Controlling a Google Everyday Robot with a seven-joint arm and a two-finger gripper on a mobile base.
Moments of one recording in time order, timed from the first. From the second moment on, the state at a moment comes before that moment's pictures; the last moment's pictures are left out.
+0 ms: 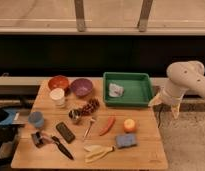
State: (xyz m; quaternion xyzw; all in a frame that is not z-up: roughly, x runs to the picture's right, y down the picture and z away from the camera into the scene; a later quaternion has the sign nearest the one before) arm 0.332 0.112 0.728 -0.18 0.30 0.83 0.44
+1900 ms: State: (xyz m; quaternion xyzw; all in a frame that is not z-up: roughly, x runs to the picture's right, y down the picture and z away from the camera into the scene) arm 0.251 0.174 0.663 -0.19 0.26 0.78 0.54
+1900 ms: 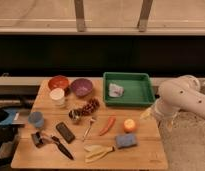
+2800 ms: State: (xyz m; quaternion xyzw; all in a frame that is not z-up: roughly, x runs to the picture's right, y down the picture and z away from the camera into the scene) arm 0.145 0.231 0.666 -0.25 0.24 0.69 0.64
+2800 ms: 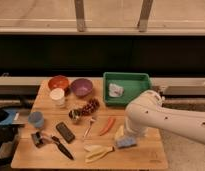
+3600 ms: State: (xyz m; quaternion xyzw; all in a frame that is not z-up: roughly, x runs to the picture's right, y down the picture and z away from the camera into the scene) arm 0.169 0.244 0.714 -0.22 0.28 0.71 0.61
